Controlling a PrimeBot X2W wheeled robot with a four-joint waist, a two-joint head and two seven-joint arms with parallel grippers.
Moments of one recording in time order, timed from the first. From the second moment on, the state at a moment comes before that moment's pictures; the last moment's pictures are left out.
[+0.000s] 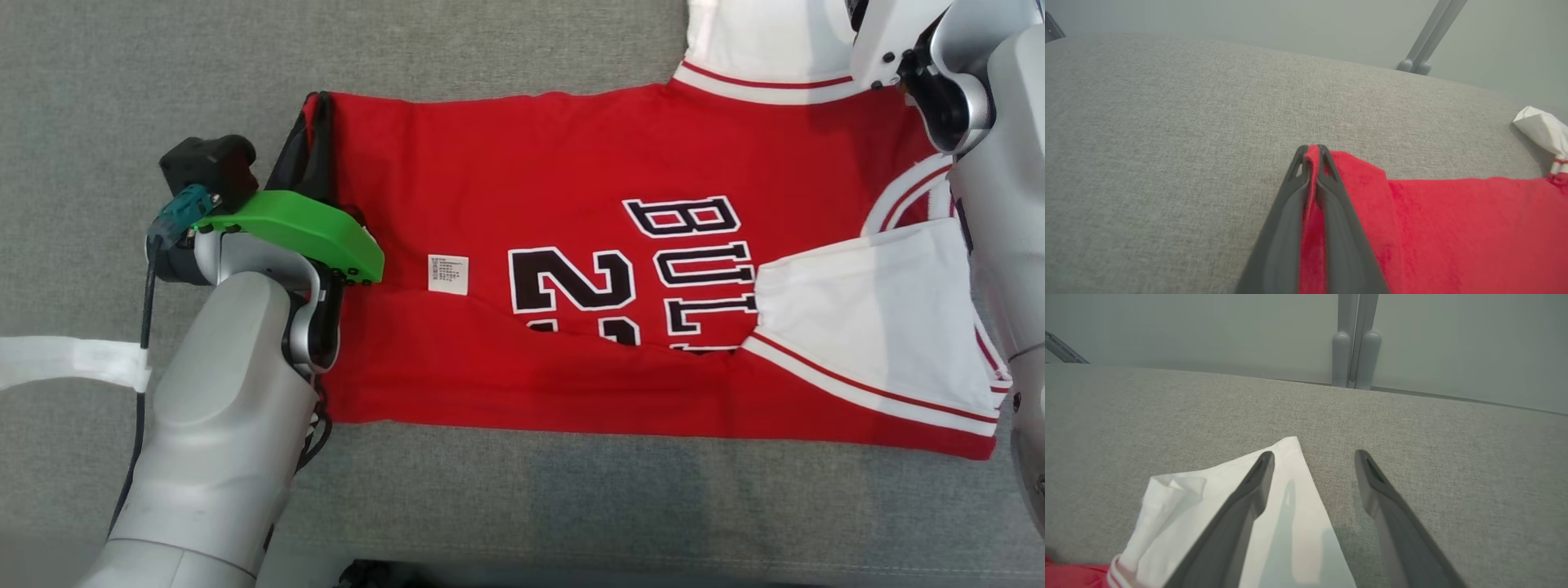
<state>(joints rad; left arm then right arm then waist) -0.78 0.12 -0.39 0.69 -0.61 0.00 -0.24 -1.14 -0.26 0.19 0.80 0.30 0.13 0.22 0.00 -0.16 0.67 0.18</state>
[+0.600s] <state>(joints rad) -0.83 0.06 -0.44 0.76 -0.61 -0.03 -0.26 -1.32 -0.29 0.22 1.12 0.25 0.13 0.19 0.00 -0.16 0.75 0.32</state>
